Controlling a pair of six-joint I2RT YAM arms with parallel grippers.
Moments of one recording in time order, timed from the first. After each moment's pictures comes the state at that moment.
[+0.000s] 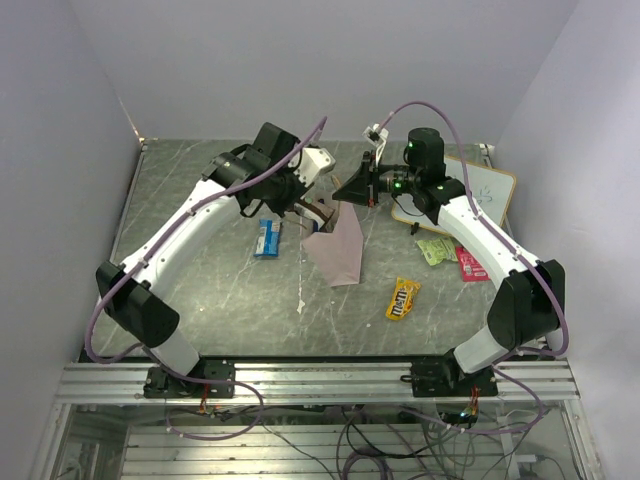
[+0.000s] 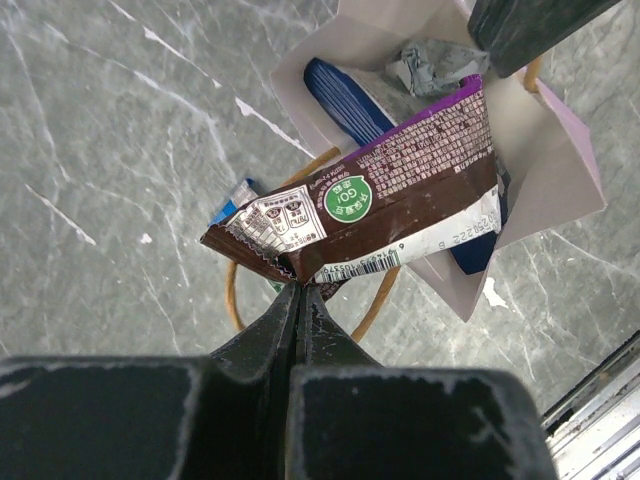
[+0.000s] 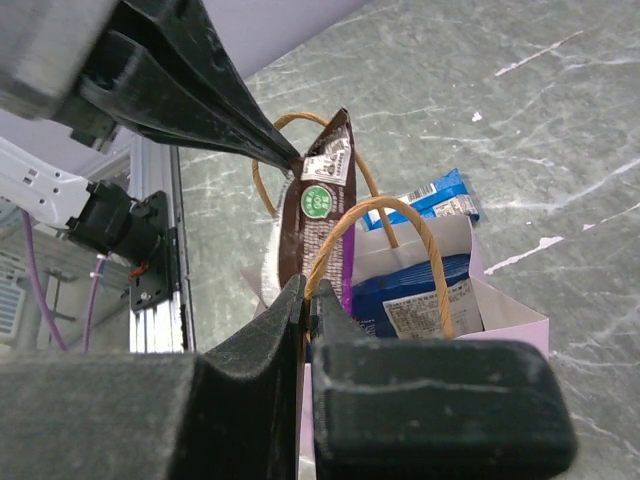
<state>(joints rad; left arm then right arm) -0.63 1.60 1.75 -0.97 0.06 0.35 0.37 1.56 1.33 -0.12 -0.98 0.10</state>
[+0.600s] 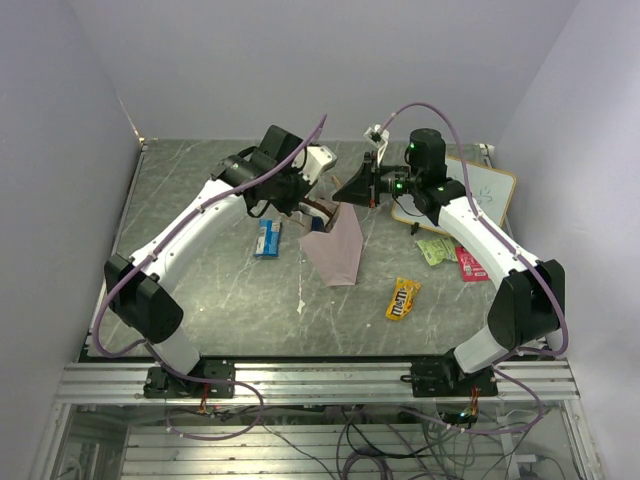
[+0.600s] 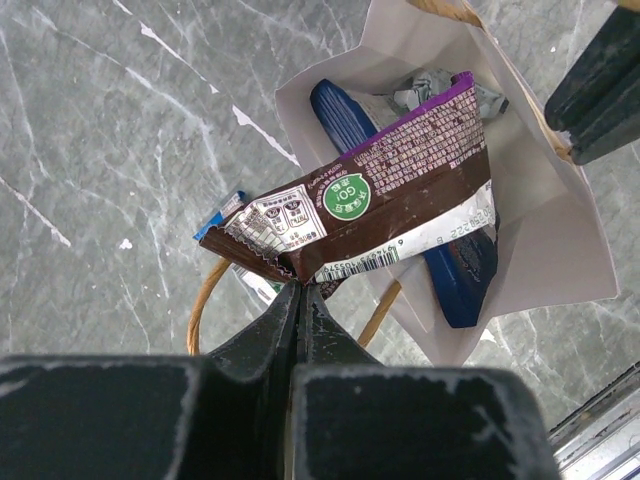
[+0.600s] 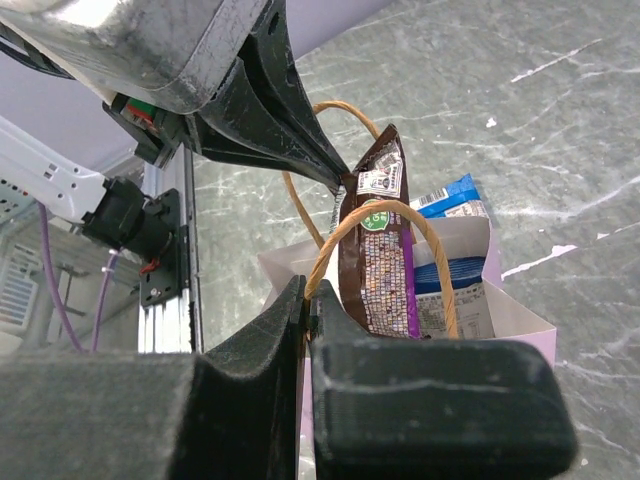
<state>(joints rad) -0.63 1.64 1.69 -0.88 0.04 0.26 0.36 1.56 1.31 -0.08 -1.02 0.11</state>
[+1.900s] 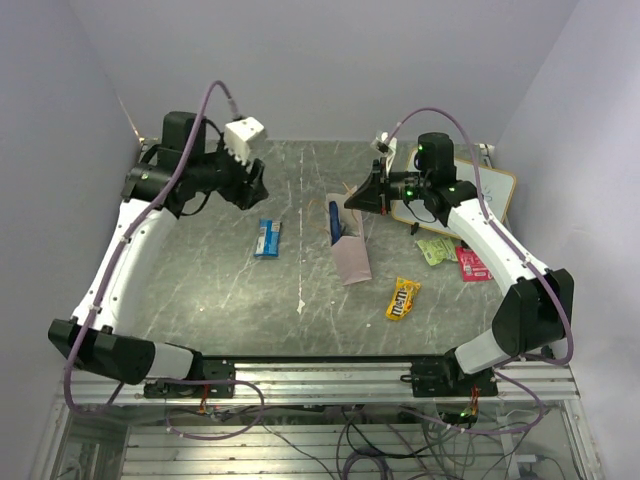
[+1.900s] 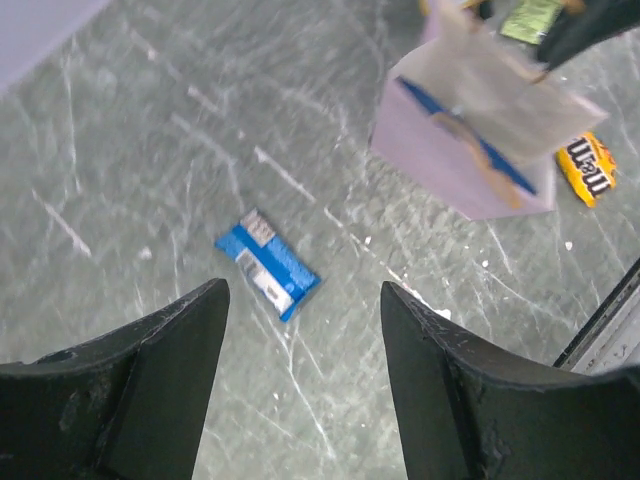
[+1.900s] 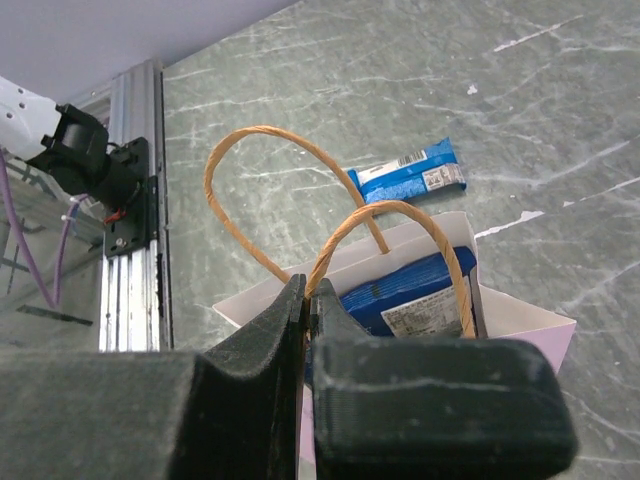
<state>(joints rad) -0.32 1.38 1.64 -0.88 0.48 0.31 0.31 1.51 1.30 -0.27 -1.05 -0.13</state>
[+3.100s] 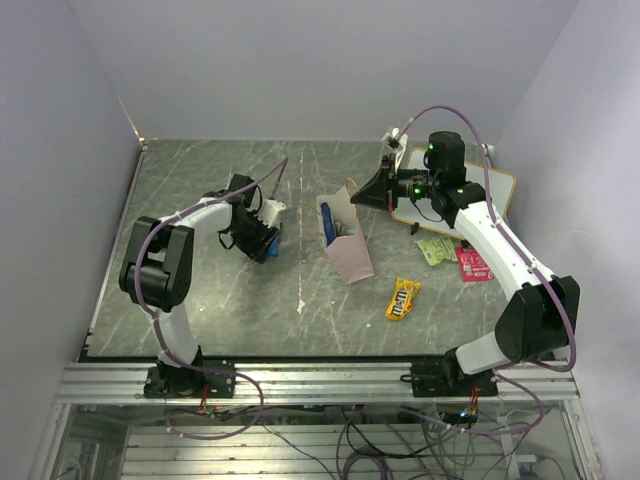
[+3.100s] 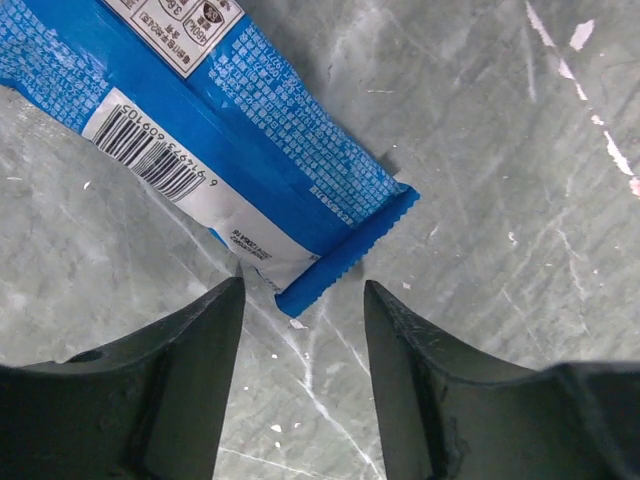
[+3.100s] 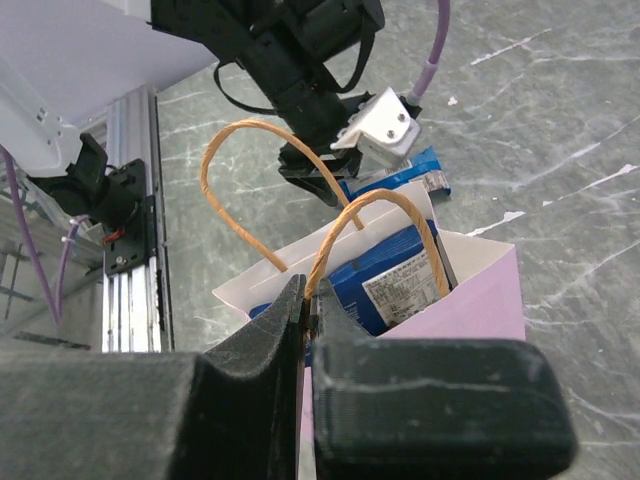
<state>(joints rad) -0.30 1.82 1.17 -0.61 0.29 0.46 0.27 1.48 1.28 -0.23 -1.04 -0.07</state>
